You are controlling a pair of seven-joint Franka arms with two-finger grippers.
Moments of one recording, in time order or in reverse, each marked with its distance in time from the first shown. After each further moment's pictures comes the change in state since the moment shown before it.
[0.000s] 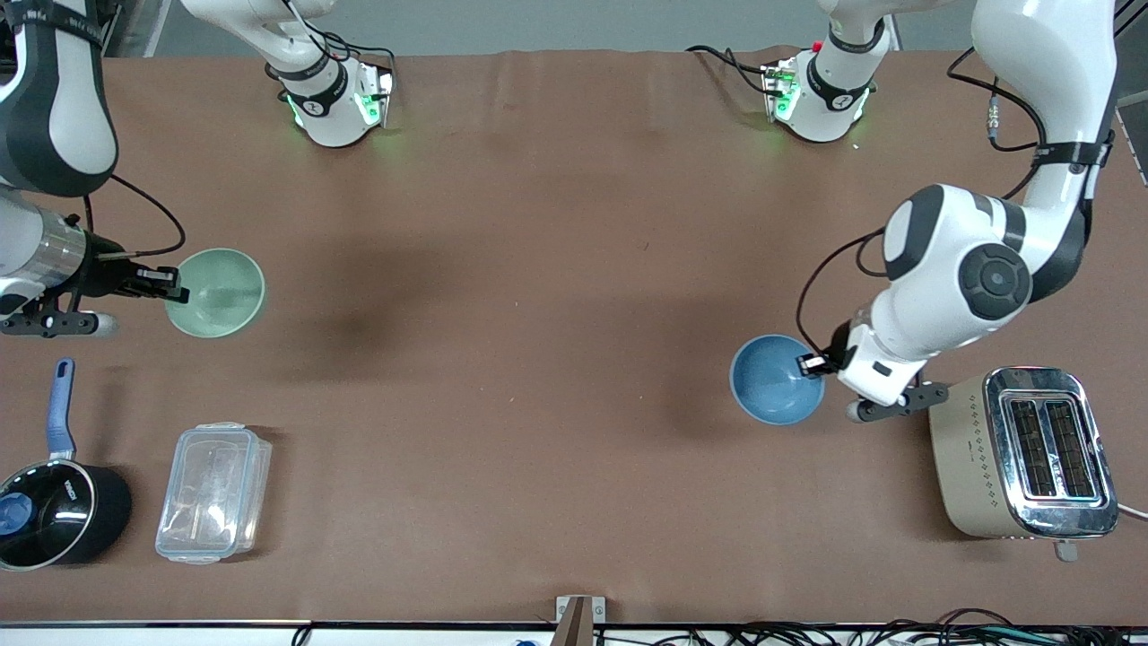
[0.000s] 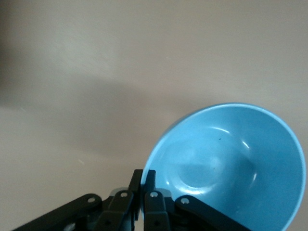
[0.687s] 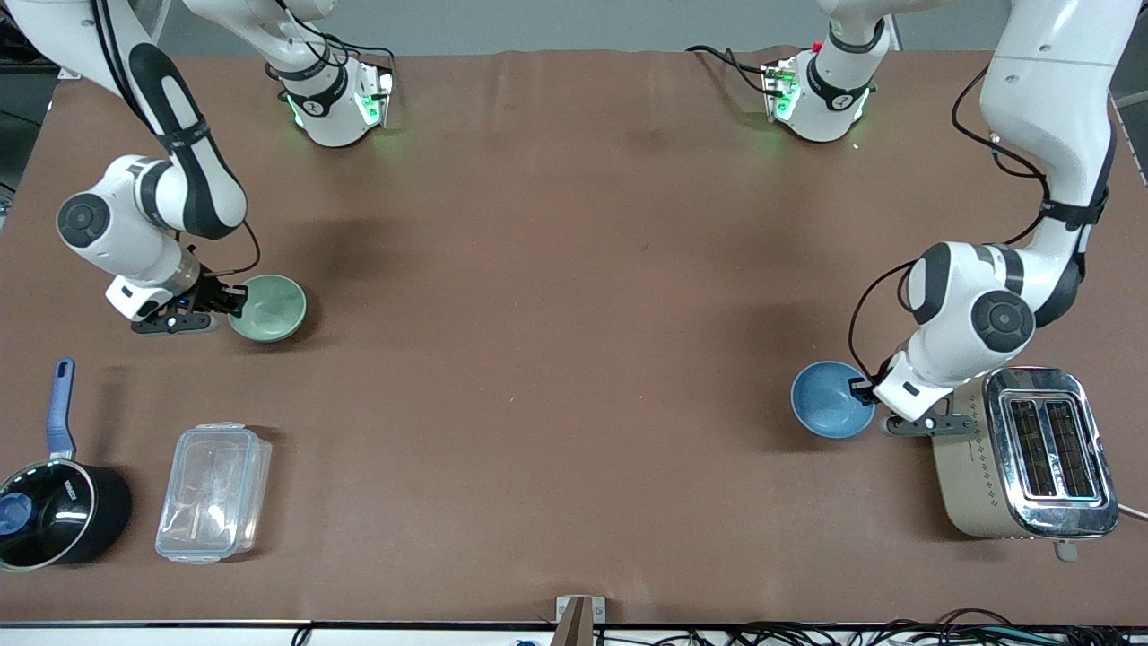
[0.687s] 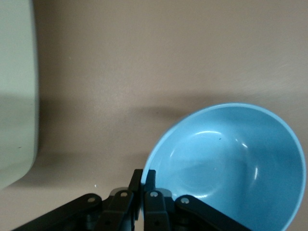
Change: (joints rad) left arm 0.013 0.083 0.240 -0.183 0.097 0.335 0.429; right arm -0.104 0.104 -0.036 -0.555 -0.106 0.736 -0.256
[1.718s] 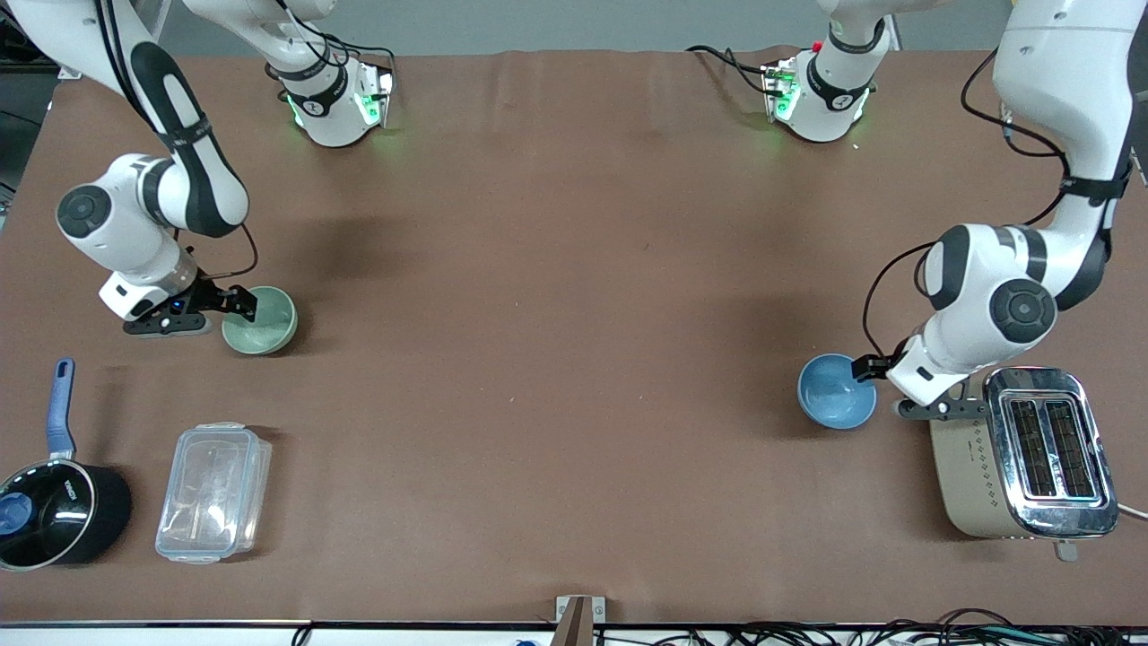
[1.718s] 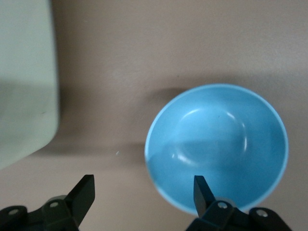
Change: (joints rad) left arm 0.000 -0.007 0.036 -0.043 0.019 -0.050 0.059; right arm -0.001 0.070 -0.001 -0.053 -0.004 0.239 -0.001
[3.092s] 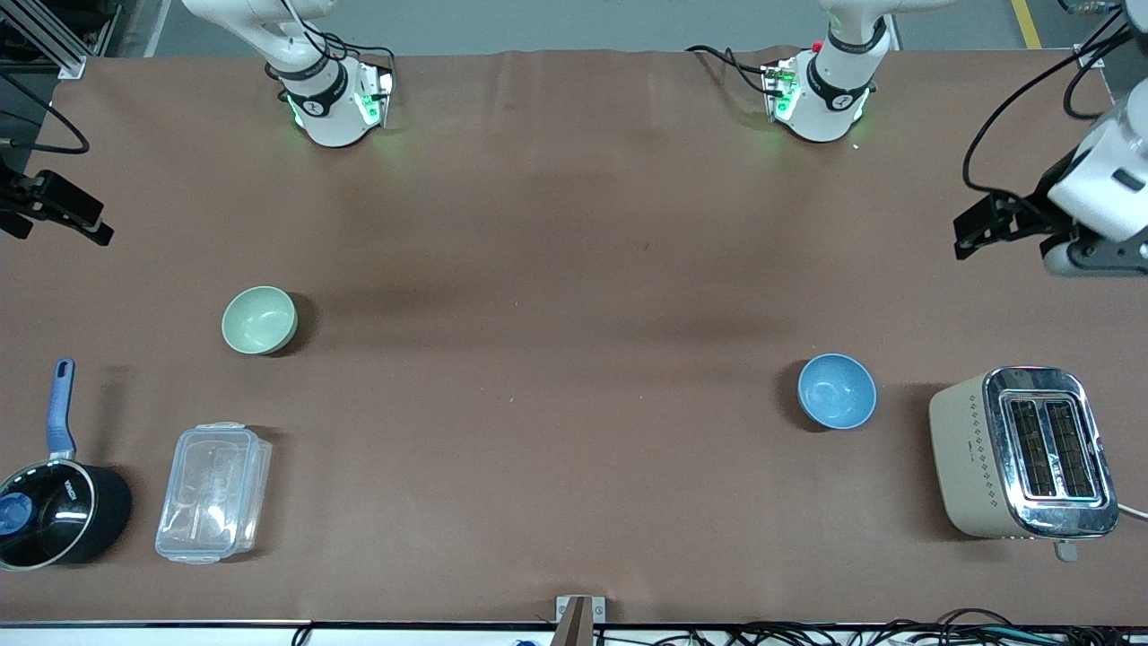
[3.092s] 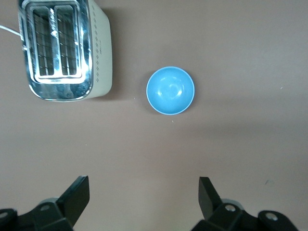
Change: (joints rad) left arm -0.063 -0.389 0.002 0.399 -0.115 -0.798 0.058; right arm 0.037 -0.283 0.135 0.894 0.002 -1.222 0.363
